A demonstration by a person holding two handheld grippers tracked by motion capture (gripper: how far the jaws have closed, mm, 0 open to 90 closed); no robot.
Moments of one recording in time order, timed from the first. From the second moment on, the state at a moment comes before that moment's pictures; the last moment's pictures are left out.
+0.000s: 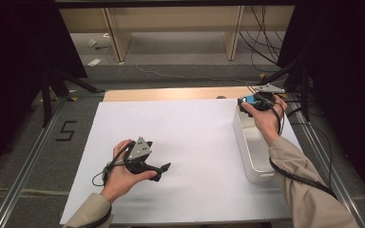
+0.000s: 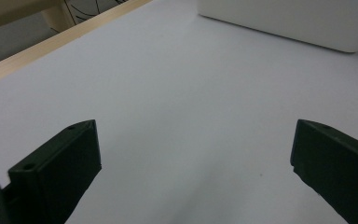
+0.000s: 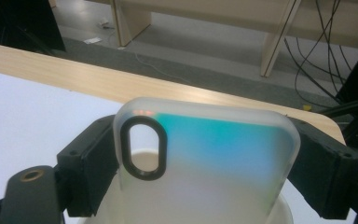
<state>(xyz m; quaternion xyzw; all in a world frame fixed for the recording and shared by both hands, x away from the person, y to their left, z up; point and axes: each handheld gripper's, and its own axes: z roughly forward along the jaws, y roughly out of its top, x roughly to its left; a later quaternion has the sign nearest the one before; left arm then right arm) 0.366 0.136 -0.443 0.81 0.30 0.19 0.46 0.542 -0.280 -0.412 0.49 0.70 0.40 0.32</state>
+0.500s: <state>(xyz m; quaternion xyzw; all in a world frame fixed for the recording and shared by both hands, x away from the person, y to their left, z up) 0.366 0.136 -0.443 0.81 0.30 0.19 0.46 0.544 -0.277 -0.416 0.48 0.70 0.40 0.33</state>
